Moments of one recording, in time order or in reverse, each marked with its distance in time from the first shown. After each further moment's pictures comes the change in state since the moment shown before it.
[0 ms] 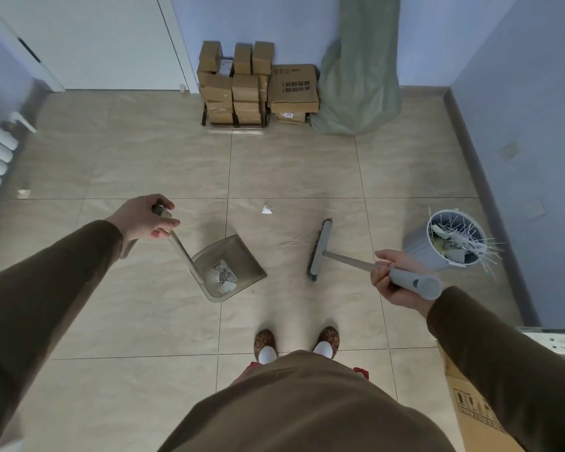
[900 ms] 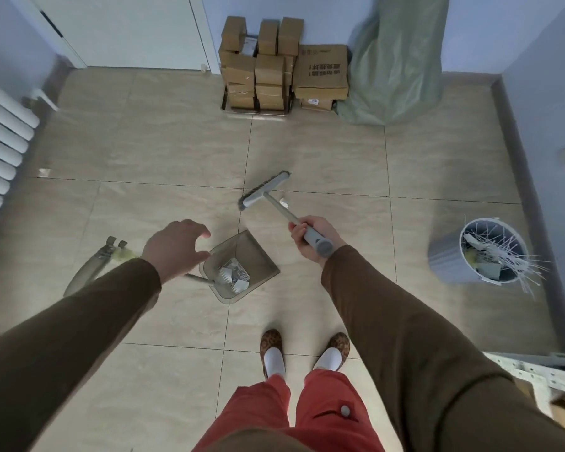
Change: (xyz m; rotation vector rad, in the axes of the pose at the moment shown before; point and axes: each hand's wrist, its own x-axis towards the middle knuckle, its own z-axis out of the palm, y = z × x) left_hand -0.002 0.006 0.077 0.673 0.073 0.161; right_hand 0.145 -0.003 0.178 0.140 -0.320 0.040
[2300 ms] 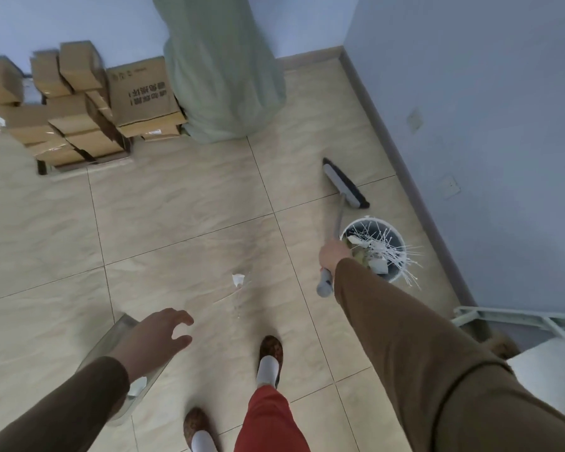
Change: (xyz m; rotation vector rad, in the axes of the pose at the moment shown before) left_hand 0.213 0.335 0.051 0.007 -0.395 0.281; right_hand -0.030 -0.380 -0.279 -1.314 0.909 -0.184
